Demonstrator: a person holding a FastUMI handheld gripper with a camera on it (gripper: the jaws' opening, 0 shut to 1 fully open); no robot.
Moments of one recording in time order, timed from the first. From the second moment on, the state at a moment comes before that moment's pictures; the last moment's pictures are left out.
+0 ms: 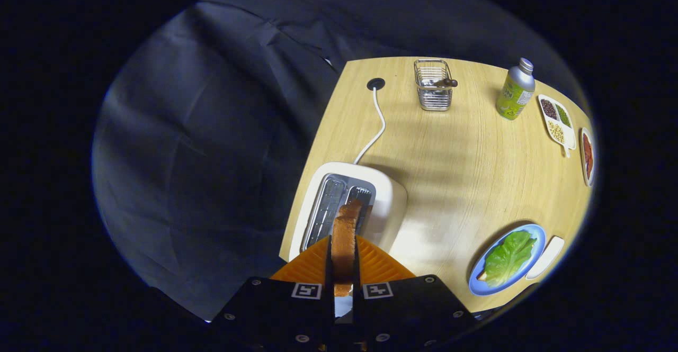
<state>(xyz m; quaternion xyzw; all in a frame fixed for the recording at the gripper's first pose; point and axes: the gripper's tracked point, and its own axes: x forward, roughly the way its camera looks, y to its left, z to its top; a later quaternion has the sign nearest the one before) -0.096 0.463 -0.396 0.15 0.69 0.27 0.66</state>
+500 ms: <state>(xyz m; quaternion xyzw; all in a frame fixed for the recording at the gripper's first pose) -0.099 0.378 -0.373 0.23 0.64 0.27 0.68</state>
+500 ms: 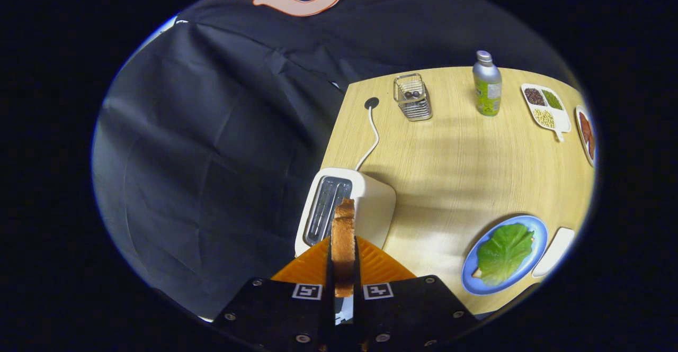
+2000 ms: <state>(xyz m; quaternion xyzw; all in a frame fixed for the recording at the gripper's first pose) -0.173 0.157 -0.539 0.21 0.68 0.12 0.69</state>
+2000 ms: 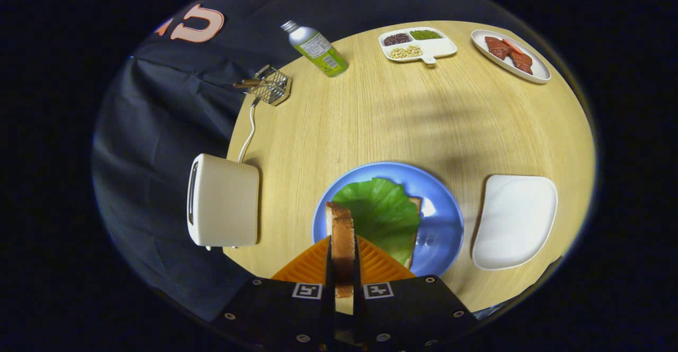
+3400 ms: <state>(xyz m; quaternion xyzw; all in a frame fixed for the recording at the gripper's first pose) -0.030 0.072 -0.307 0.13 0.39 0.09 0.91</state>
